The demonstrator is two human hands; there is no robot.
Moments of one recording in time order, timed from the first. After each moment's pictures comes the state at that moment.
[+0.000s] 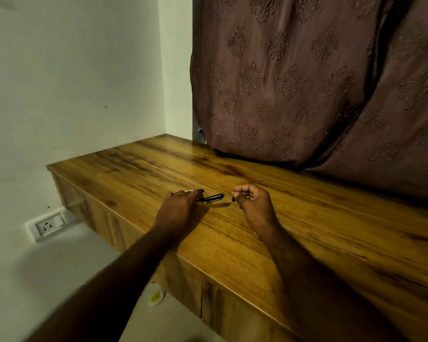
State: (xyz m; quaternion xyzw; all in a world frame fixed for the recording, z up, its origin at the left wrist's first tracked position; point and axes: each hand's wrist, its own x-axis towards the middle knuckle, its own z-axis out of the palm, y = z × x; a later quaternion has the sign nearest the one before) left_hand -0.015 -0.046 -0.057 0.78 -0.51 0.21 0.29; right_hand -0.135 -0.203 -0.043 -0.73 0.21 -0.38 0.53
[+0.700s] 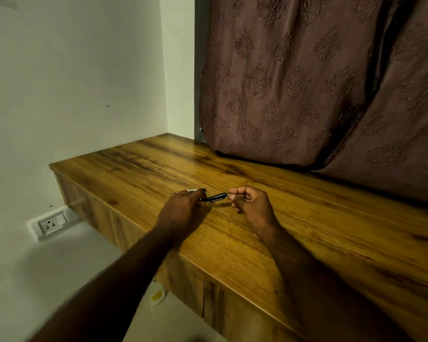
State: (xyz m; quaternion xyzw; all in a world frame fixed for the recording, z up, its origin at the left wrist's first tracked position) left_hand -0.019 -0.042 -0.050 0.75 -0.54 0.21 0.31; right_hand -0.134 -0.196 -0.043 -0.72 0.18 -0.34 0.58
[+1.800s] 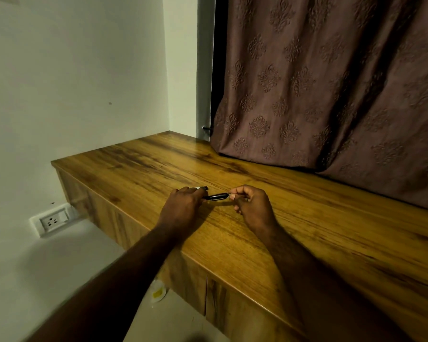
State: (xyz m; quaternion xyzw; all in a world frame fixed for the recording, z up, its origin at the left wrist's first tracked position) left_hand -0.018 -0.044 -0.054 0.78 -0.52 0.23 0.27; right_hand -0.129 -0.194 -0.047 -0.76 0.19 -0.34 0.52
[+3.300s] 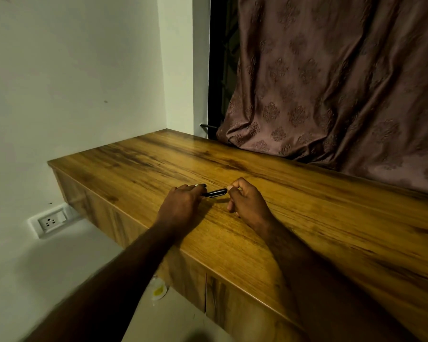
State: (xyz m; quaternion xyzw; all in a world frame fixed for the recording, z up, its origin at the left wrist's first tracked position) left_hand -0.018 -0.043 -0.052 0.80 -0.52 0.19 0.25; right_hand -0.126 -0.194 -0.049 -0.78 0.17 -0.29 0.53
